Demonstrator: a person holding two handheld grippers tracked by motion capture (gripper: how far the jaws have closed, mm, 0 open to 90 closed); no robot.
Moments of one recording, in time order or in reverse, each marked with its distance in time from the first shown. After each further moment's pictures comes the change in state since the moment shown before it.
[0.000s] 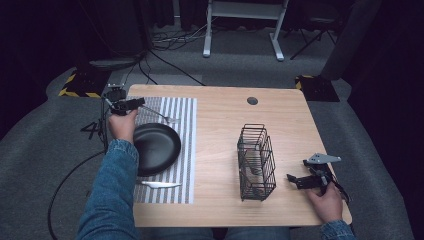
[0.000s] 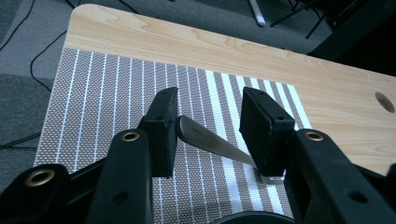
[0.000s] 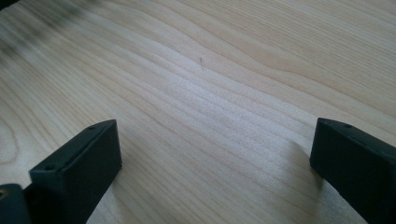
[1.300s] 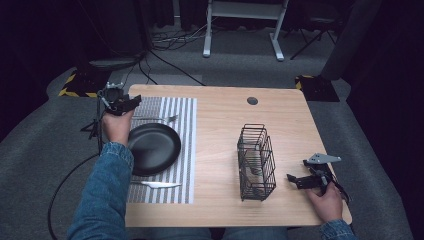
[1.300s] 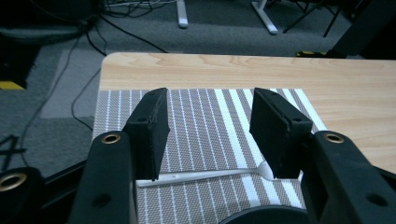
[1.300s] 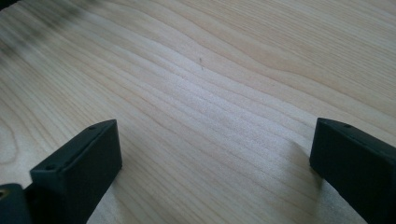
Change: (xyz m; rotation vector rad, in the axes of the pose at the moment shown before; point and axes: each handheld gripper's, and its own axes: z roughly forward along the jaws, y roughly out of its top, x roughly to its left) left arm -0.018 0.002 -0.040 -0.093 0.072 0.212; right arm 0.000 0.000 0.000 0.000 -0.002 0.001
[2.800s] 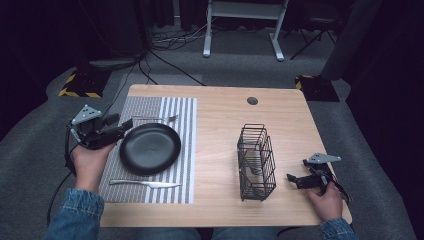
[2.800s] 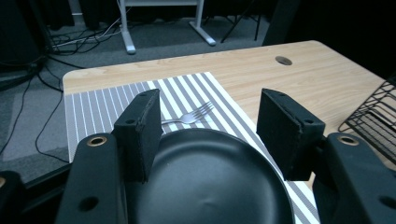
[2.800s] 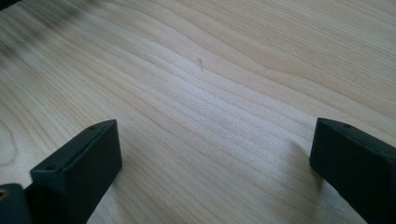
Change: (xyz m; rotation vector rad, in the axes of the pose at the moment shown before) left arm -0.027 -0.051 -0.148 -0.097 -0.221 0.140; right arm -0.001 0.001 0.001 0.000 0.002 -0.004
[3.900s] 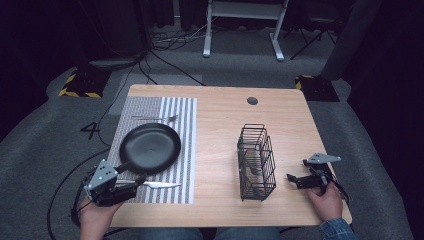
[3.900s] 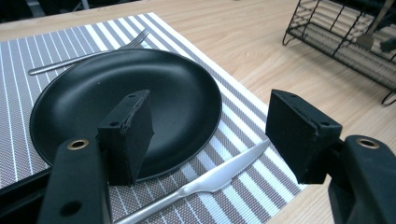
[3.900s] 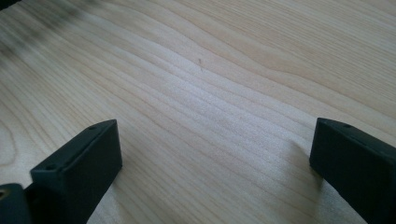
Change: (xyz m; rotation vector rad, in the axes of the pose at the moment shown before) left arm -0.068 -0.106 -0.030 0.072 -0.096 0.133; right arm 0.000 0.000 0.000 0.000 -0.001 0.003
